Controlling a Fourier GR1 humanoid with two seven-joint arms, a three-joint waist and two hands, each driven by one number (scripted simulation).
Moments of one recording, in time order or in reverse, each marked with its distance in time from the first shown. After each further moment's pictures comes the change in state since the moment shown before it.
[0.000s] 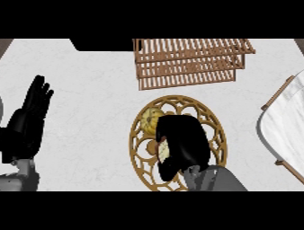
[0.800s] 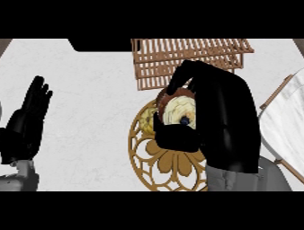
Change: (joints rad) left arm 0.006 -0.008 0.006 -0.012 -0.008 0.000 0.017; right arm -0.320 0.004 -0.182 -0.263 0.057 -0.090 0.263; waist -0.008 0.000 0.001
